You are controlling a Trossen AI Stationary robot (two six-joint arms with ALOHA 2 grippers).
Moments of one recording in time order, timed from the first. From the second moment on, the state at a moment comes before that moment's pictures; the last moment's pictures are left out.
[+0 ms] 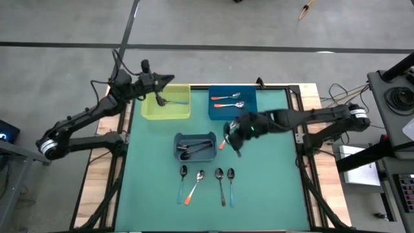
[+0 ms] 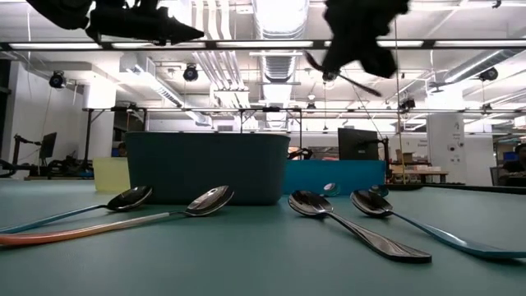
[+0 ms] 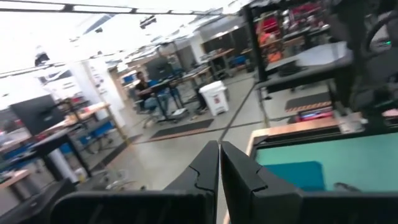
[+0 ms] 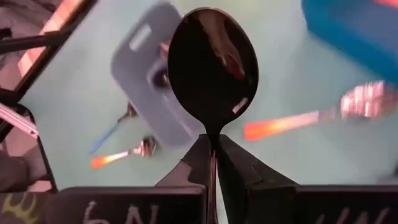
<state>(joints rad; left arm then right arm) 0.77 0.96 0.71 0.36 0.37 0.36 0.00 1.37 1.14 -0.57 0.05 0.80</state>
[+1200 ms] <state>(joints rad) 0.97 0.91 0.70 0.10 0.38 0.31 -0.24 2.17 2.22 -1.10 -0.29 -0.12</state>
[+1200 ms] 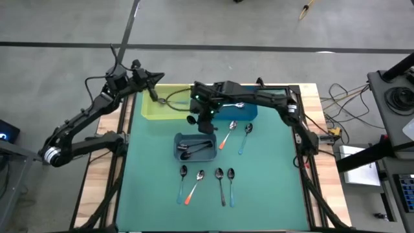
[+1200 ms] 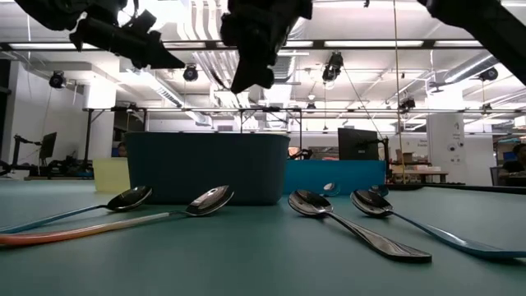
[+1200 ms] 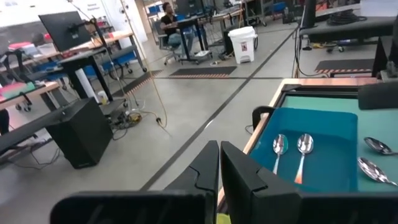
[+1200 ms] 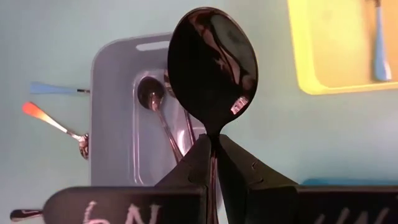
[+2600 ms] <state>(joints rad) 0.97 0.69 0.70 -0.07 0.46 0.25 -0.08 2.24 2.17 -0.89 -0.29 -0.11</state>
